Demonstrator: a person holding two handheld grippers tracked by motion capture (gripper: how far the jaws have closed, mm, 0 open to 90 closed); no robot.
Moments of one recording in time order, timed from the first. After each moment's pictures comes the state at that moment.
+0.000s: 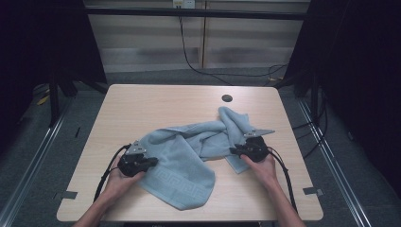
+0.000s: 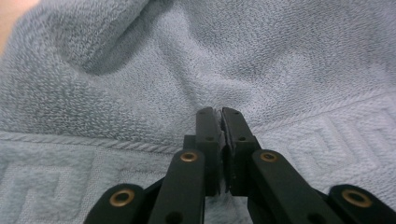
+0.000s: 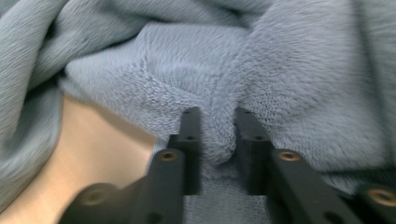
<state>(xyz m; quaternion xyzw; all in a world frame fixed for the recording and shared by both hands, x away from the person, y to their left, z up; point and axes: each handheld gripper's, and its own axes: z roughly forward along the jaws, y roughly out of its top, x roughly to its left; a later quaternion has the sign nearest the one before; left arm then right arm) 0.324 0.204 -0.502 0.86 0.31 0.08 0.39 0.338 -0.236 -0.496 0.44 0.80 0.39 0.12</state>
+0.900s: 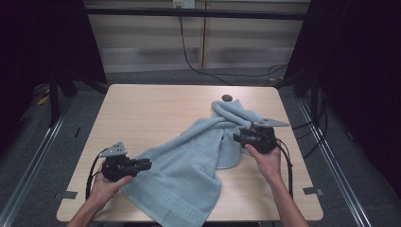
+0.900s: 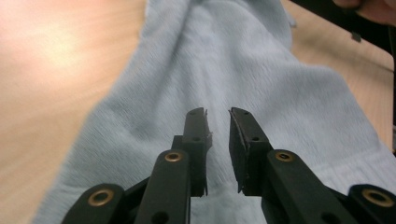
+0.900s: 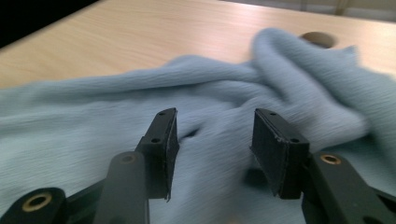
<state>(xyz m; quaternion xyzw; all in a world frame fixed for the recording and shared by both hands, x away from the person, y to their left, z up) 0.307 0.232 -0.467 0.81 0.32 0.03 0.49 0.325 -0.239 -0.446 0.46 0.74 0.47 0.17</state>
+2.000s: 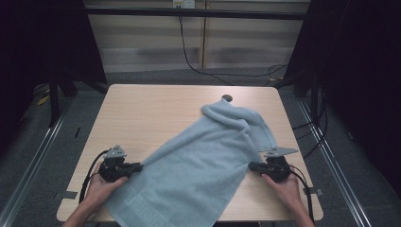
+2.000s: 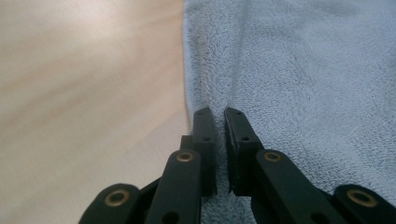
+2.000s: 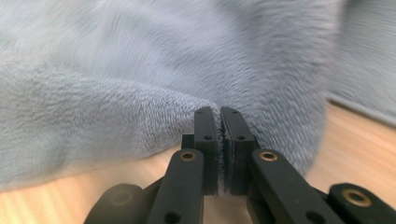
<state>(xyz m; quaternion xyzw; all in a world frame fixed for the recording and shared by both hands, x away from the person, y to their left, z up) 0.298 0.255 -0.501 0.85 0.34 0.05 0.40 0.262 -0.285 -0.495 0.44 0.80 0.39 0.12</state>
